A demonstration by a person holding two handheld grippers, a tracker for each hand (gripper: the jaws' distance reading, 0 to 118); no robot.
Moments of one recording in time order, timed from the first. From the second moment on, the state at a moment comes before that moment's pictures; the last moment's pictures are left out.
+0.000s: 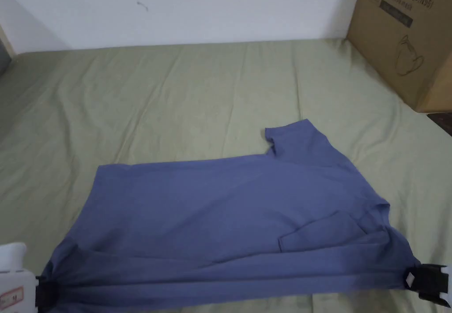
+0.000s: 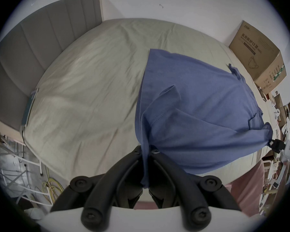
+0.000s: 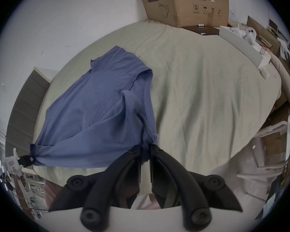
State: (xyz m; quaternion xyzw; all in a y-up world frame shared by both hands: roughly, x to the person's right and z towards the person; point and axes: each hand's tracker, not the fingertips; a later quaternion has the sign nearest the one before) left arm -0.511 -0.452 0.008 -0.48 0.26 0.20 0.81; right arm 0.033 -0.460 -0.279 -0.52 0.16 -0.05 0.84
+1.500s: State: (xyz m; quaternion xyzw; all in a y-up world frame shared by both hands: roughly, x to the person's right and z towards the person) left arm -0.544 -0.451 -0.139 -0.44 0.27 0.18 0.84; right arm -0.144 -0.509 -0.569 -0.50 0.22 0.07 0.84
